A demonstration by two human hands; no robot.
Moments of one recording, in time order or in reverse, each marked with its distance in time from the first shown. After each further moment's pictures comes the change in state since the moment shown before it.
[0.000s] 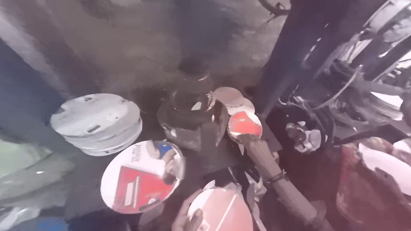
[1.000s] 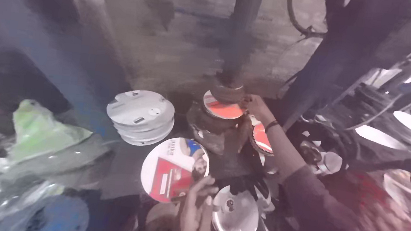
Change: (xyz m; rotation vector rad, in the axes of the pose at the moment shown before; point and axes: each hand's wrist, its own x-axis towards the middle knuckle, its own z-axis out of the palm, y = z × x) left_hand 0.022 0.031 -0.005 0.192 0.150 0.461; right_hand 0.194 -0.033 -0.016 0.772 -0.188 0.247
